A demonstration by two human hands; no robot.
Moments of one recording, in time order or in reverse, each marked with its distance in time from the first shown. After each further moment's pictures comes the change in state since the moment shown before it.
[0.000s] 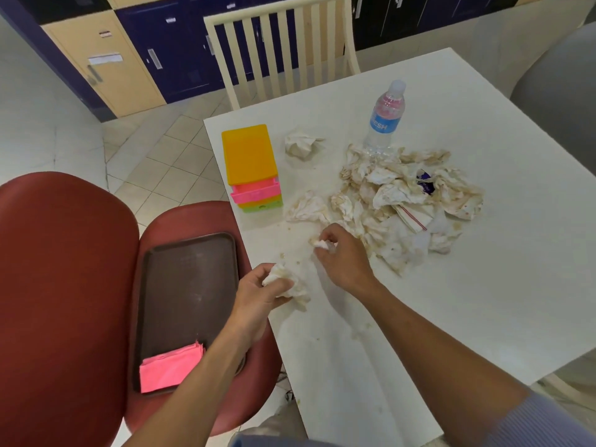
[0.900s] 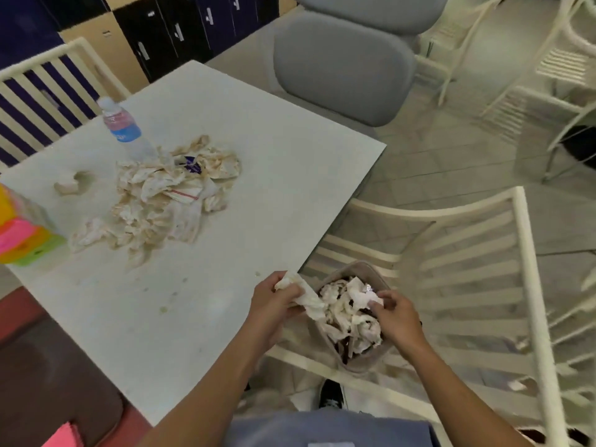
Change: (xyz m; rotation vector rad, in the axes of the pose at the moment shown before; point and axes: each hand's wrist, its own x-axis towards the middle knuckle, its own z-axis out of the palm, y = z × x) left_hand -0.176 -0.137 0.272 0.297 -0.497 -0.141; right_hand -0.348 0.285 -0.208 0.343 0.573 0.754
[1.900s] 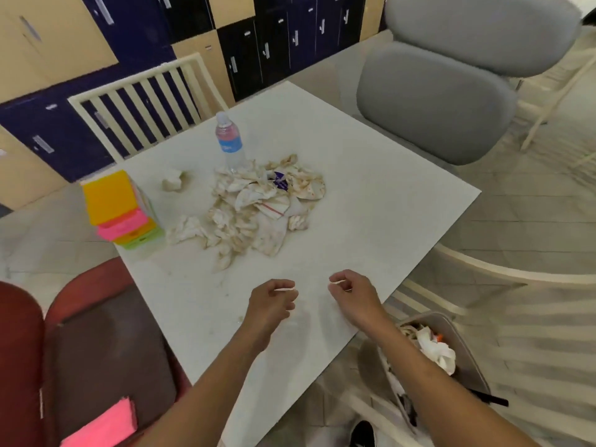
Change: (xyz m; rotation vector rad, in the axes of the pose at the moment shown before) left_hand 0.020 0.051 -0.126 0.156 0.297 0.006; right_hand -0.022 -0.165 0.147 -0.123 -0.349 -0.353
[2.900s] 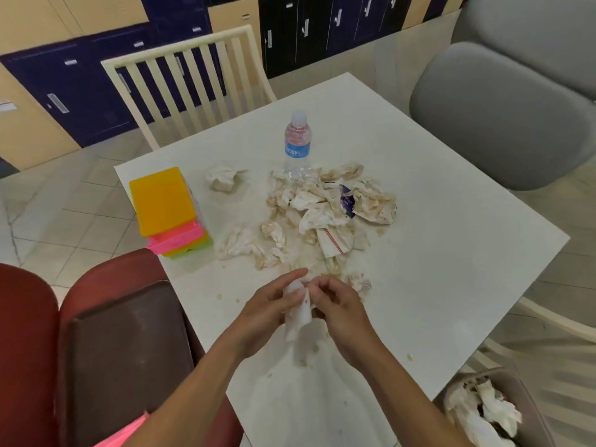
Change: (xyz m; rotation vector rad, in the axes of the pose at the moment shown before) left_hand 0.083 0.025 -0.143 -0.298 -0.416 0.086; right_hand 0.026 -0.125 0.137 0.425 -0.271 -0.005
